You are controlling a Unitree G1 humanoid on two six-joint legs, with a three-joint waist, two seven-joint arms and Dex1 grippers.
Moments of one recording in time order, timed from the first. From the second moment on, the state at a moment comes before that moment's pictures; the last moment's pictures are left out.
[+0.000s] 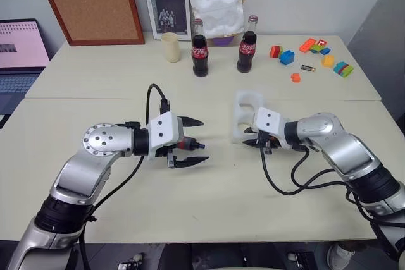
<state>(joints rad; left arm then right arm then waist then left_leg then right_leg) -0.40 0.76 -0.12 -0.32 -0.30 0.30 -1.08 -0.64 -0.73 0.43 -0.14 0.10 0.53 0.95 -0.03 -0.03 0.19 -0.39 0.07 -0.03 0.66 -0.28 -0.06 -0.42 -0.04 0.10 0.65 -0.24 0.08</state>
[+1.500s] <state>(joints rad) -0.64 0.51 -0.25 -0.16 -0.26 0.27 -1.03 -0.36 -0.95 -0.22 -0.26 0.26 0.77 0.79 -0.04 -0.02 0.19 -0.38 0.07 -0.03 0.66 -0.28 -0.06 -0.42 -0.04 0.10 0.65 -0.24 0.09</state>
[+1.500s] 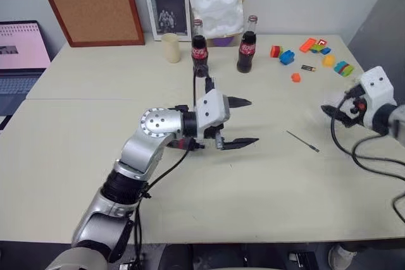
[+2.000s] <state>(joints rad) -0.57 1.01 -0.25 -0.06 -0.14 0.14 -1.43 -0.18 -0.93 -0.18 -0.72 0.56 0.75 0.93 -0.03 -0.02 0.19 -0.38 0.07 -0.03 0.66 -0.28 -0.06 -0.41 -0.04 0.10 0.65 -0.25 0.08</state>
